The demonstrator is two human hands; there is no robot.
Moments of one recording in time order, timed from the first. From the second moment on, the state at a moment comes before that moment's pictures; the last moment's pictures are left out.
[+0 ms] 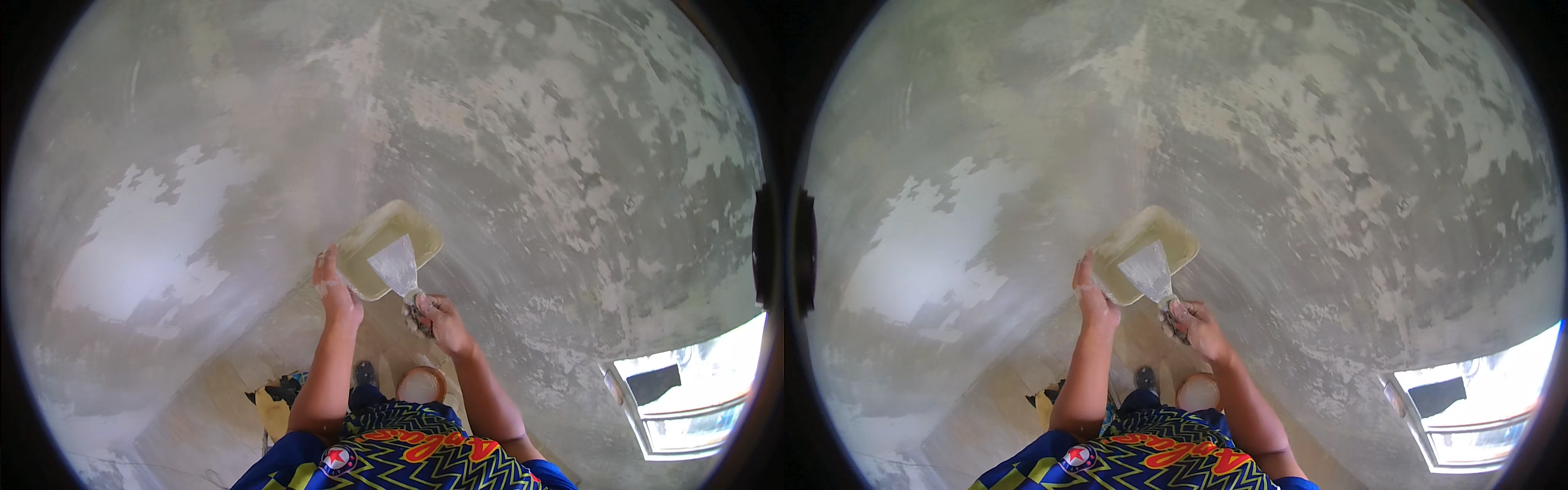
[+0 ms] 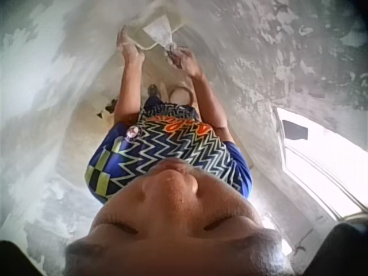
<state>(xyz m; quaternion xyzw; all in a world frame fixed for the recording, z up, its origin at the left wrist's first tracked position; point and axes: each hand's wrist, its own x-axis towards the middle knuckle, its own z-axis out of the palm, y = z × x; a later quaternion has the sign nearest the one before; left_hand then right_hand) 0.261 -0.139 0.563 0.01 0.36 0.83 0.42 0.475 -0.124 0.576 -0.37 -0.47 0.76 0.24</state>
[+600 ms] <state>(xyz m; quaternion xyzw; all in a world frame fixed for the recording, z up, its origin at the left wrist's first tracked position) 0.175 -0.166 0.578 -0.07 0.37 0.86 0.34 0.422 -0.117 0.519 -0.34 -0.51 0.77 0.18</state>
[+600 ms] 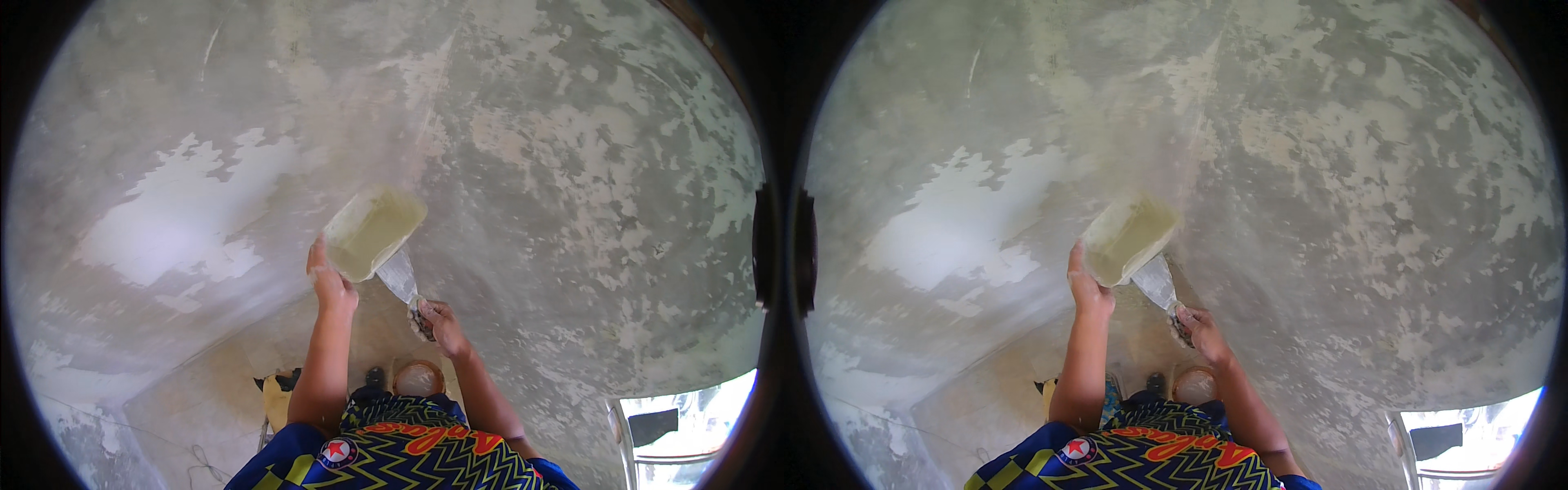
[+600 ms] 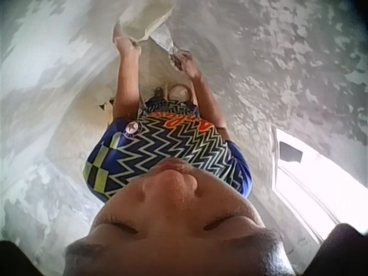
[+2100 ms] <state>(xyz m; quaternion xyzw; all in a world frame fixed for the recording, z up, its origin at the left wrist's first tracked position) 0.287 0.000 0.503 0.05 0.76 0.63 0.14 0.523 0.067 0.569 -0.36 -0.83 0.43 0.02</state>
